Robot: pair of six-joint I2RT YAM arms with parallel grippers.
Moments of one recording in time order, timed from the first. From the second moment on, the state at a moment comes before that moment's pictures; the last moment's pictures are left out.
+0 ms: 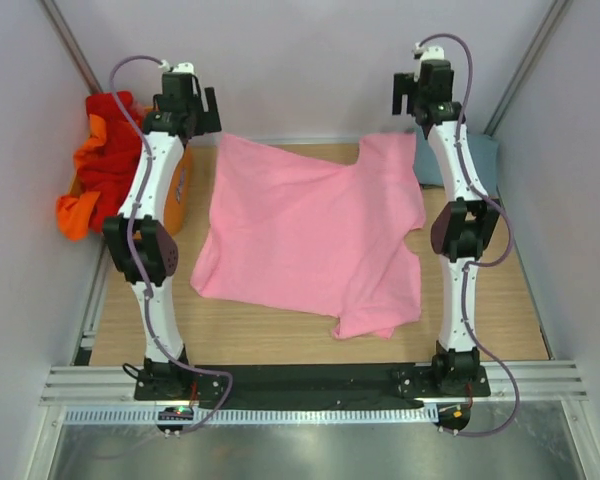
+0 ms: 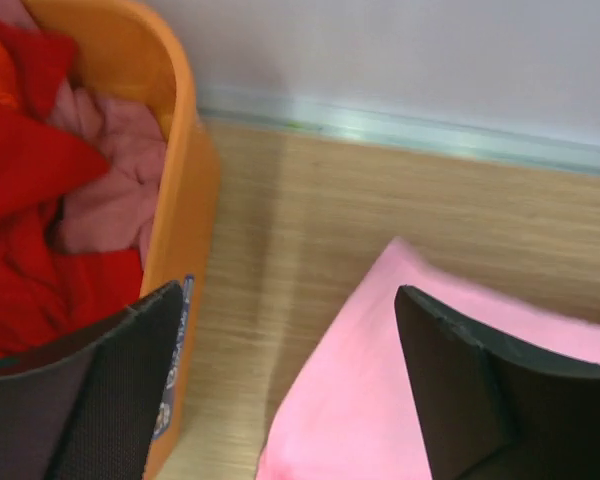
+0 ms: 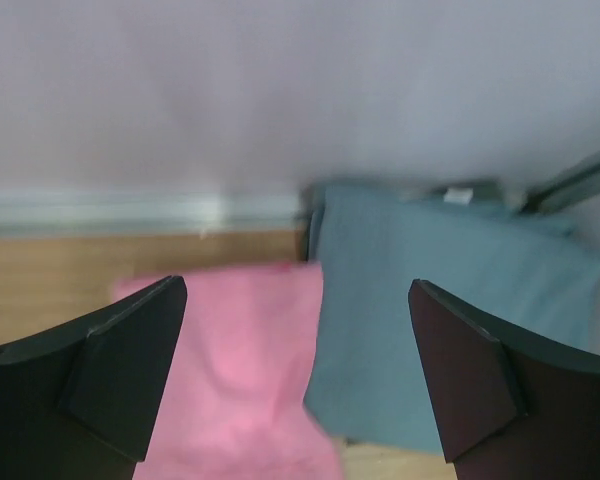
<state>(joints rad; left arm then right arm) -0.12 2.04 2.19 -0.66 -0.18 -0.13 0.10 2.36 2.58 -0.51 0.20 -0.09</state>
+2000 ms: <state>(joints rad) -0.31 1.35 0.66 -0.37 -0.20 -0.75 0.44 2.72 2.52 -0.45 -0.22 0.37</state>
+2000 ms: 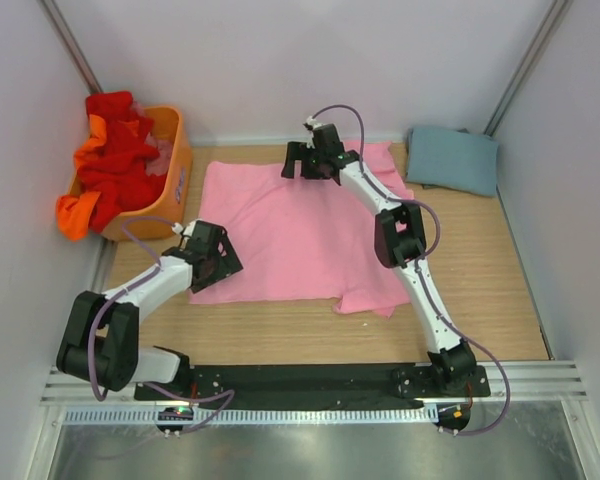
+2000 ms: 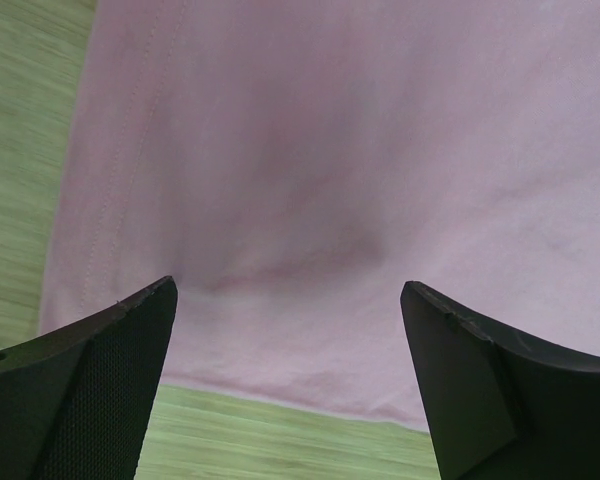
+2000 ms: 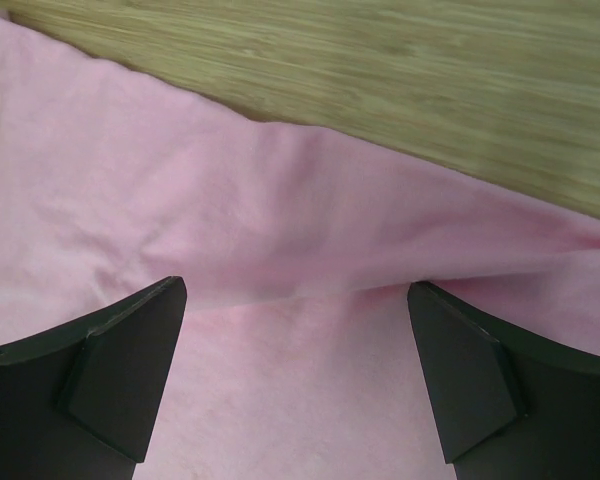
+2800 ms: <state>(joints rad) -0.38 0.94 1.02 -0.73 -0.24 -0.51 0.55 1.16 1.34 -0.76 0.47 0.66</state>
